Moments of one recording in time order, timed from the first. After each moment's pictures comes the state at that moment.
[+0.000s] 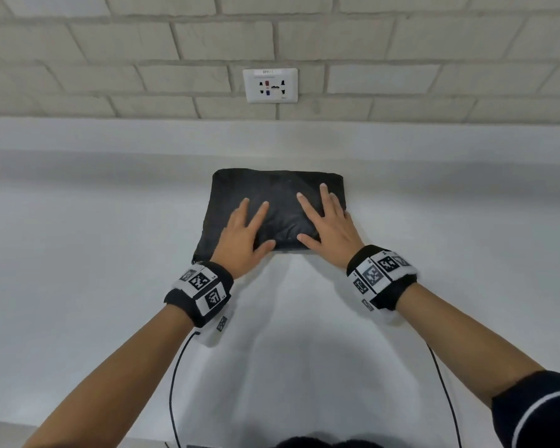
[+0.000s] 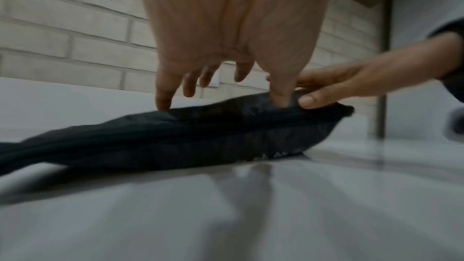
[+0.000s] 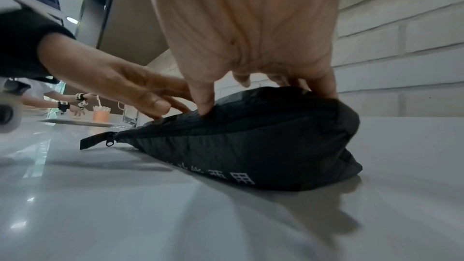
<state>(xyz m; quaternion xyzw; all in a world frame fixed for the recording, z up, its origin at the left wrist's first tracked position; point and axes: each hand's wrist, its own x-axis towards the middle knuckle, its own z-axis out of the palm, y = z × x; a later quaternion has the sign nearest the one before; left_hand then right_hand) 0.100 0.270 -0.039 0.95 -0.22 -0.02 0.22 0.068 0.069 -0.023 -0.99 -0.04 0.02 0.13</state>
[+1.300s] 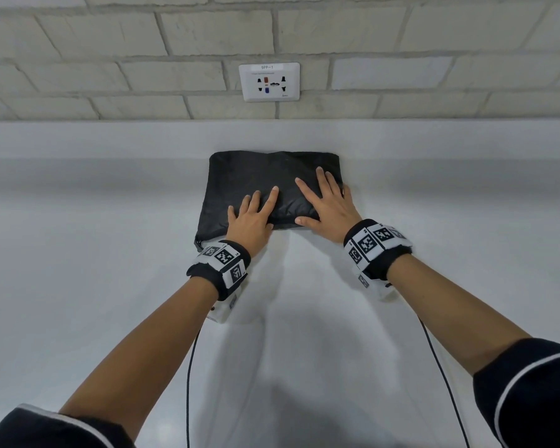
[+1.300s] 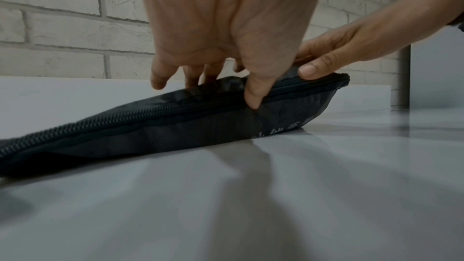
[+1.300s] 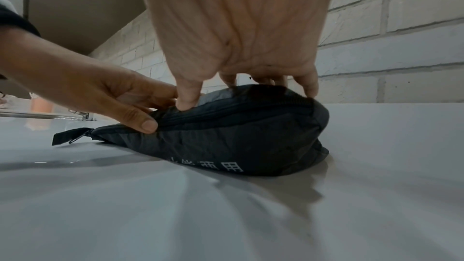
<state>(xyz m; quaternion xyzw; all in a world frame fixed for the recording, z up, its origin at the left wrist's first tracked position) 0.169 0.245 -0.041 0.97 -0.22 -0.06 0.08 0.141 0.066 -0.022 -1.00 -0.03 0.04 0.06</state>
